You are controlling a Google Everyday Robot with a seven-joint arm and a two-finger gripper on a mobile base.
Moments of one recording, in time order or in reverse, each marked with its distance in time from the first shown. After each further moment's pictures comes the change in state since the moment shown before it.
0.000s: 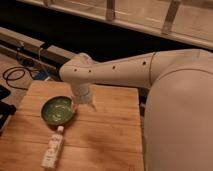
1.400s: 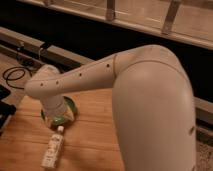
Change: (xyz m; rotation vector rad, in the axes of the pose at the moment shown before) arm 0.060 0.140 0.025 -0.010 0.022 -0.276
